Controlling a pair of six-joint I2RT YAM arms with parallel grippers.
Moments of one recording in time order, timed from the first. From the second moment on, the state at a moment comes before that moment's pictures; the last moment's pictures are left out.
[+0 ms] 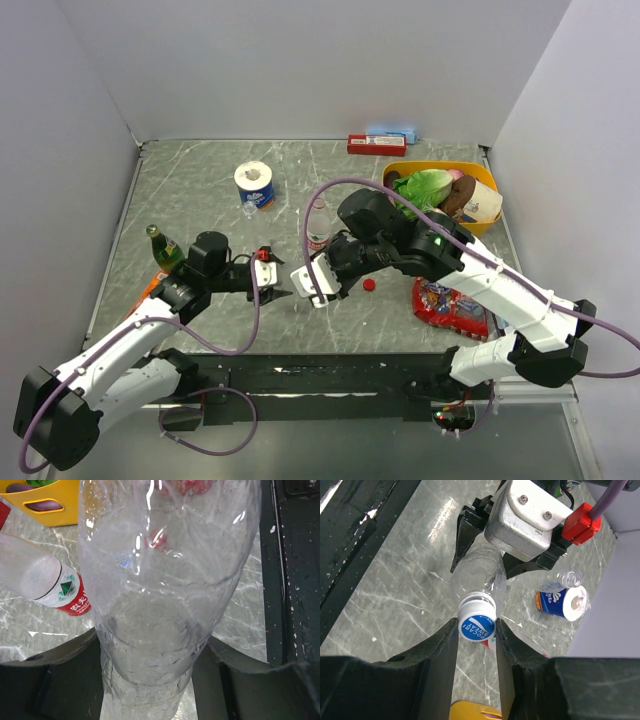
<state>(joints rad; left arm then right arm) -0.54 0.92 0.59 -0.11 0.77 0.61 1.04 1.33 1.63 -1.07 -0.38 -1.14</state>
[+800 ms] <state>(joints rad) -0.54 0.84 0.44 0.16 0.64 0.36 0.96 1.46 1.75 -1.04 -0.38 -0.77</state>
